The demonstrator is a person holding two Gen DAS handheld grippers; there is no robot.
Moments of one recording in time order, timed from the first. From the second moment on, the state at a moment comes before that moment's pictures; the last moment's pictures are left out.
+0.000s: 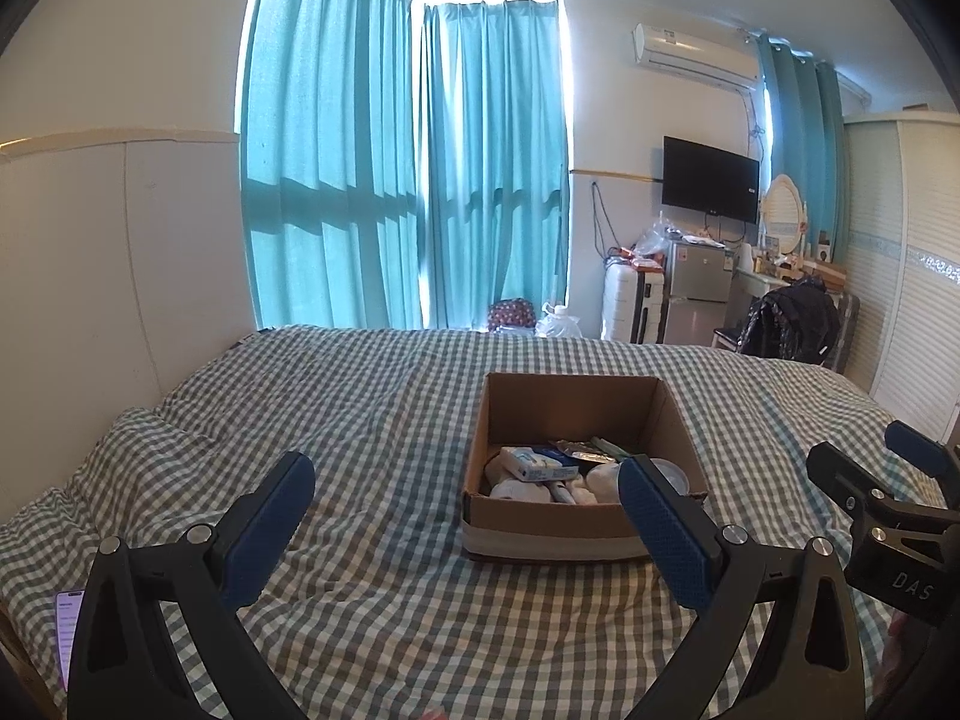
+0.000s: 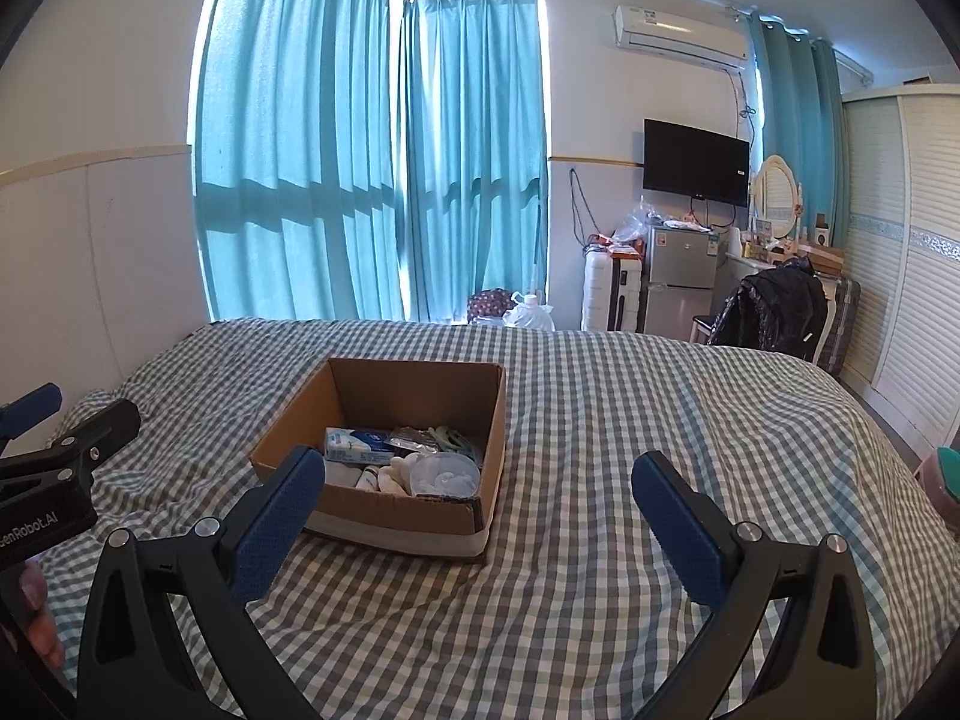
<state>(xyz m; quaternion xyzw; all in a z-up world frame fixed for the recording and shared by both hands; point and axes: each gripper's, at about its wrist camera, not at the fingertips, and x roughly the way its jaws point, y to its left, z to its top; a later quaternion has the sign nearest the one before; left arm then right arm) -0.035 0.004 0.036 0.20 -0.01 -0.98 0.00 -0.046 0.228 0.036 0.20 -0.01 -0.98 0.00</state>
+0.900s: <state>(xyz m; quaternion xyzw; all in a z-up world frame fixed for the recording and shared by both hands) -0.037 0.007 0.032 0.21 -0.01 -0.98 0.00 -0.043 0.225 0.036 0.21 -0.01 -0.98 0.01</state>
